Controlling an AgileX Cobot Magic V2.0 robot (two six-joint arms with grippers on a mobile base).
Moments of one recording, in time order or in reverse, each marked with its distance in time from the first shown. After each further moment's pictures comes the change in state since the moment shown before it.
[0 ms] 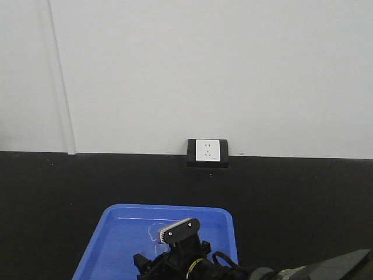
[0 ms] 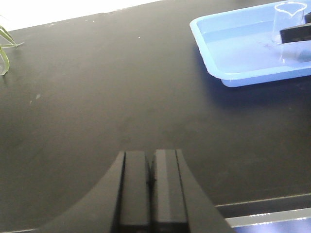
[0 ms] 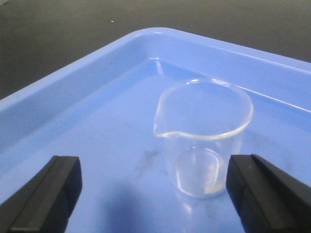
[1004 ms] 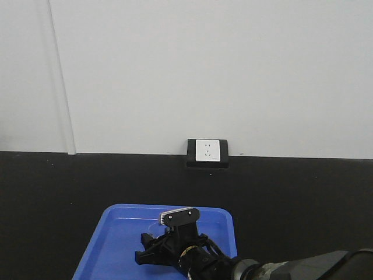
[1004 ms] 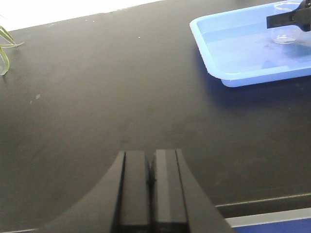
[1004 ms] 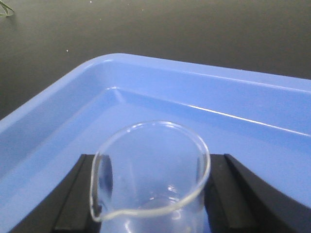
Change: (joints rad) left arm 0.000 0.000 0.000 0.000 0.000 0.000; right arm -0.002 0.103 -0.186 0.178 0.070 -0.028
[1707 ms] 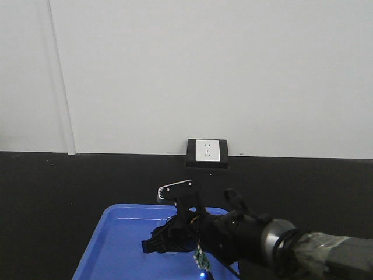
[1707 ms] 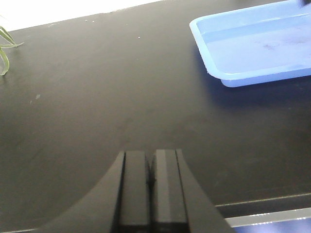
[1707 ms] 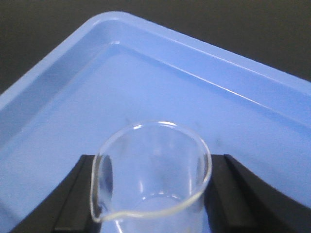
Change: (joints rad) left arm 0.000 0.000 0.000 0.000 0.000 0.000; right arm 0.000 -0.344 0.008 -0.008 0.683 -0.126
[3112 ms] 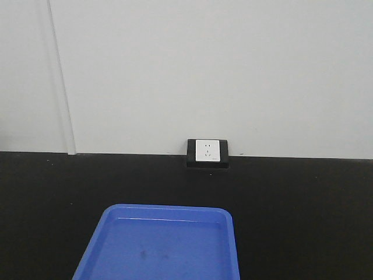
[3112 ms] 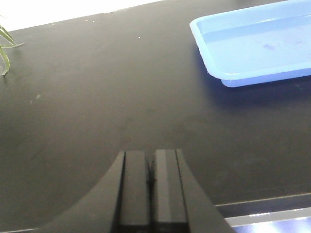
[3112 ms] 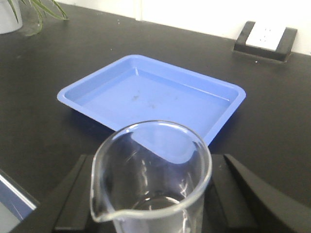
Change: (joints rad) left arm 0.000 0.000 0.000 0.000 0.000 0.000; right arm -0.001 -1.416 1.086 -0.027 -0.045 -0.020
